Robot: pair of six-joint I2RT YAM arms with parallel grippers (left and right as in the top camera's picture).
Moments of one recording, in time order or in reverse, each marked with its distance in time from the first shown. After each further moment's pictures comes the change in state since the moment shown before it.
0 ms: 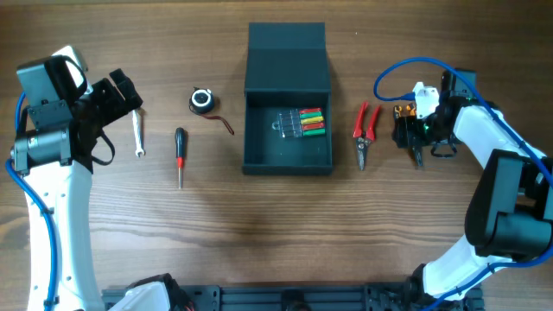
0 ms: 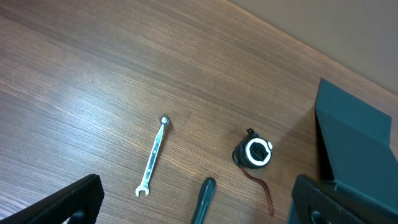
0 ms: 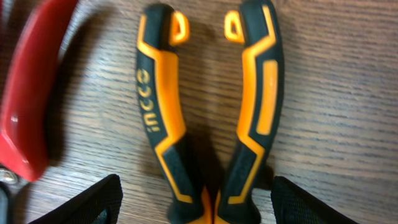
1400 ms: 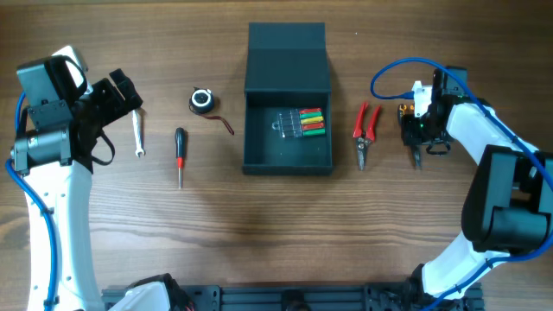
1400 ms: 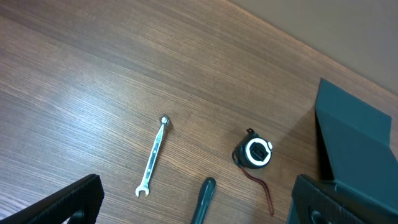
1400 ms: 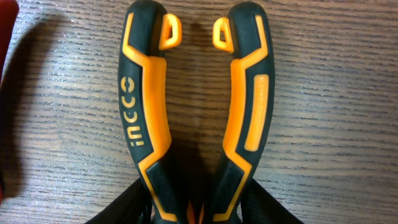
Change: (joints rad) left arm 0.000 0.000 0.000 0.000 0.000 0.000; right arm 0.036 0.032 0.014 0.014 0.136 0.063
